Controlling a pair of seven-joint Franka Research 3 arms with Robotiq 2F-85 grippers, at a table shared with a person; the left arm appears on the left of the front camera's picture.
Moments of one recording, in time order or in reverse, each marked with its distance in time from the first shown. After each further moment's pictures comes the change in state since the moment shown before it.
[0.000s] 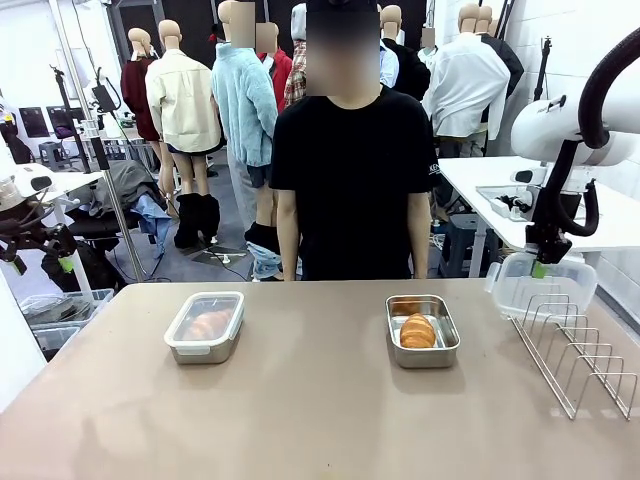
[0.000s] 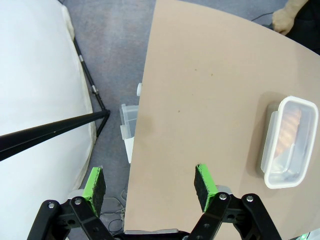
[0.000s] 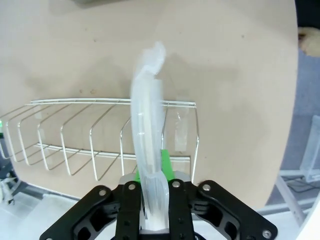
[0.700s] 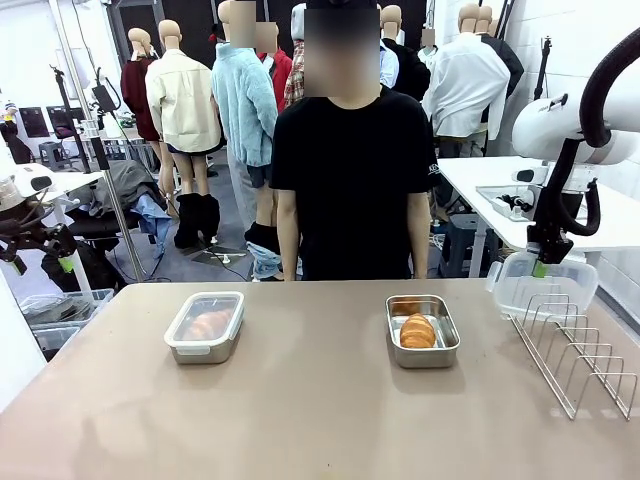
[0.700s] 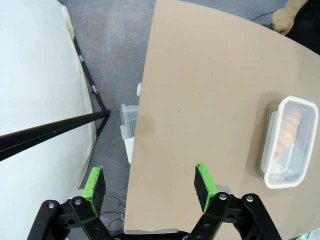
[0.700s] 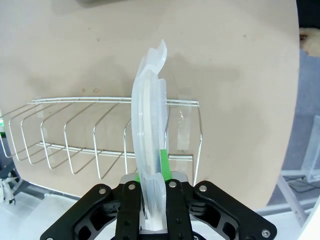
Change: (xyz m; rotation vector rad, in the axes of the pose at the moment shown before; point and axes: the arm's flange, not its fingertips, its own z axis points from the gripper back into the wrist) left arm 0.000 0.000 0.000 0.000 0.000 0.000; right arm -0.001 0.002 0.001 0.007 -0.001 -0.002
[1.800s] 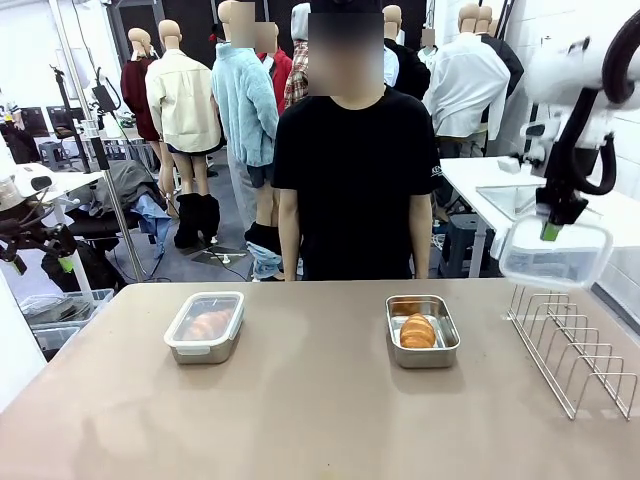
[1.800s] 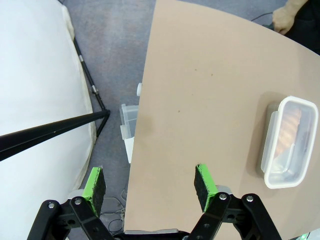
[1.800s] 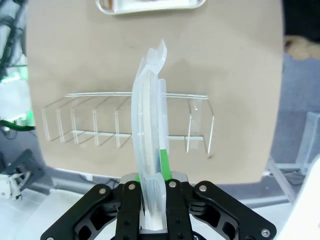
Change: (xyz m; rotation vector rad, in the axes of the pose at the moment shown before) left arm 0.000 0.000 0.000 0.000 0.000 0.000; right arm 0.028 0.050 0.100 -0.016 0.009 0.002
